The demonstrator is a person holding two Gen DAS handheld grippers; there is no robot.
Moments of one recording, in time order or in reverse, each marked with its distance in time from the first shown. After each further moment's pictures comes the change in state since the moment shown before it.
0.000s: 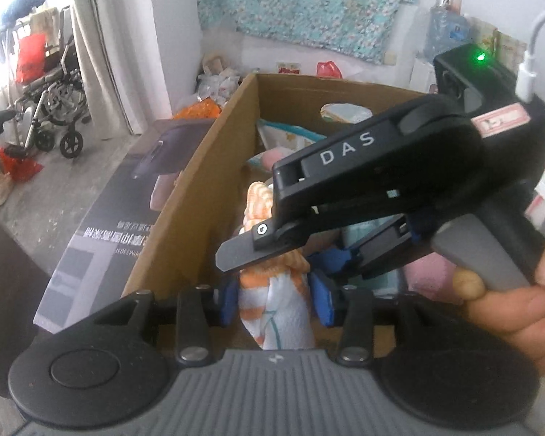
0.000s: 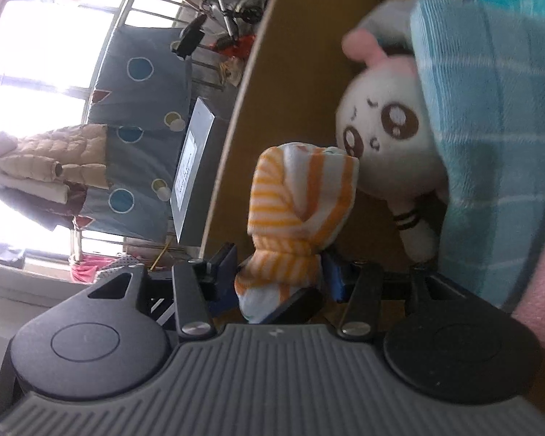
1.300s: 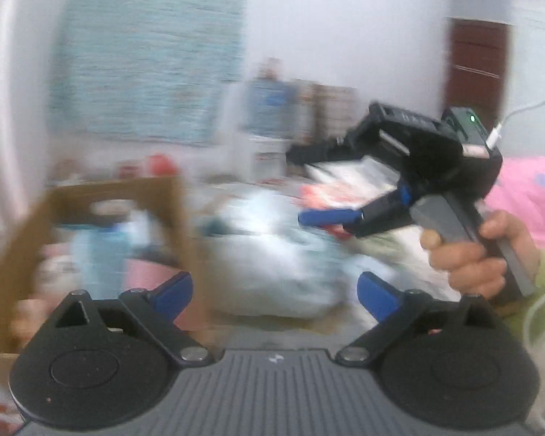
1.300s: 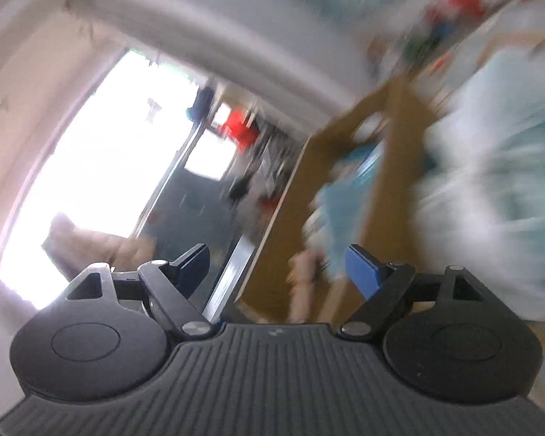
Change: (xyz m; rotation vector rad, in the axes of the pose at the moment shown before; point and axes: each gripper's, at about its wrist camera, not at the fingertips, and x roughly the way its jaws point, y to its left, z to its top) left arm -0.119 -0.168 -0.069 0.268 -0.311 -0.490; right arm -0.305 -0.062 -0.183 -0.123 -0.642 0.105
